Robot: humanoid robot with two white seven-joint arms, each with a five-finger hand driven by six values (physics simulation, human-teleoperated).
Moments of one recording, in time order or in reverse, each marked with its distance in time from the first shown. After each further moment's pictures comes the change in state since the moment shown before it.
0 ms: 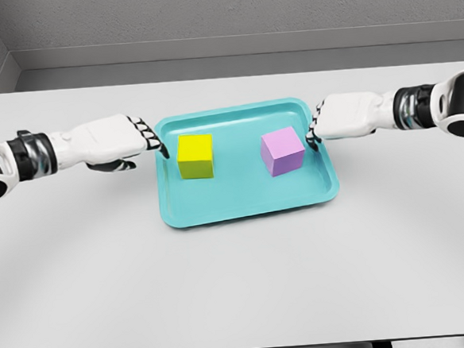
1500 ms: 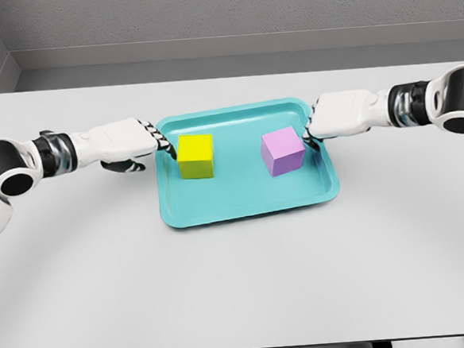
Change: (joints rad) left arm -0.034 -0.101 -0.015 0.159 -0.061 0.000 -0.008; right arm -0.034 0.006 0.030 -0.005 0.002 -0.005 0.000
